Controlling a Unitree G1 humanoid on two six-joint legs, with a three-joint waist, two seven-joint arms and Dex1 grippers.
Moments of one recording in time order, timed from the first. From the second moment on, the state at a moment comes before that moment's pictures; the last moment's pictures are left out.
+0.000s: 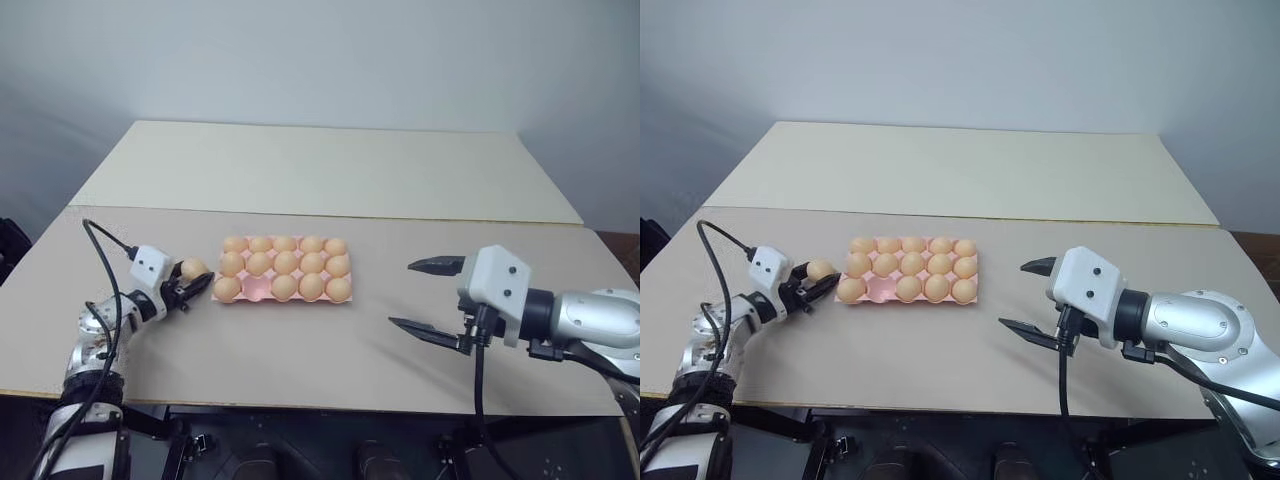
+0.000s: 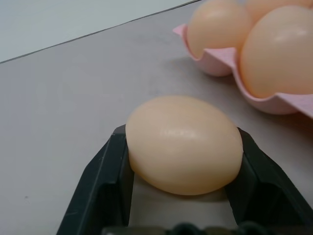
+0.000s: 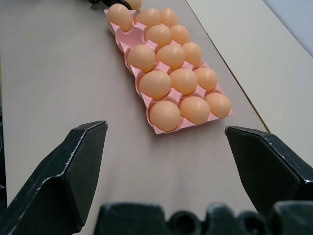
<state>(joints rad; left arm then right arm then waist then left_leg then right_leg) -0.44 0.63 0.22 0.58 -0.25 -0.06 -0.87 -0.21 -0.97 -0.17 -0.79 0.57 0.69 0.78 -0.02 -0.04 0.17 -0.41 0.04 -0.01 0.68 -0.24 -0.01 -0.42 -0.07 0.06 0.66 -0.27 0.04</state>
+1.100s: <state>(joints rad) -0.68 0.67 0.04 0.60 -0.34 0.03 -1.48 -0.14 -0.94 -0.19 -0.90 0.58 0.75 0.63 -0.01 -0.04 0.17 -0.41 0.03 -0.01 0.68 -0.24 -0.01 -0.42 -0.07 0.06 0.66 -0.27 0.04</state>
